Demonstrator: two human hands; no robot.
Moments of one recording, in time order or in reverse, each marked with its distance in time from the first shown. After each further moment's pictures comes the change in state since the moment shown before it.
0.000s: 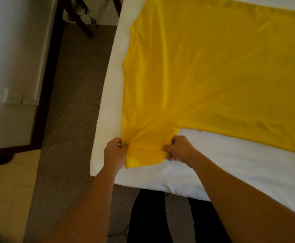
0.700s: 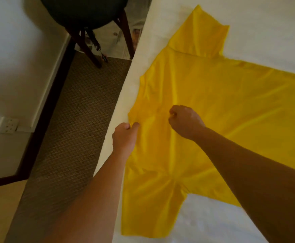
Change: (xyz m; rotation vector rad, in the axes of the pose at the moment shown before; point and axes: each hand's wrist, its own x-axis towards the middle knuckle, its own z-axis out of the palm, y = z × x) left_hand 0.133 0.179 -0.017 -0.228 0.125 0.042; right_hand 0.113 -0.209 -0.105 -0.696 0.389 -0.509
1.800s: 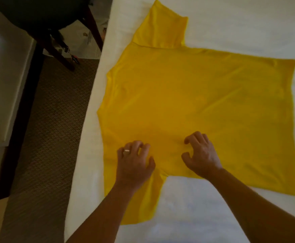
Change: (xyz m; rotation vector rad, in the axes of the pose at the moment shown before) left_hand -0.090 -0.063 0.059 0.734 0.066 0.985; right_hand -0.146 0.123 0.046 -0.061 0.350 -0.041
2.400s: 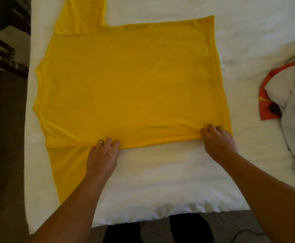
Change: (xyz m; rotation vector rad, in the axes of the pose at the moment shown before) left_hand -0.036 0.099 0.024 0.446 -0.386 0.176; right_hand -0.155 0.188 -0.082 -0.510 -0.123 0.196
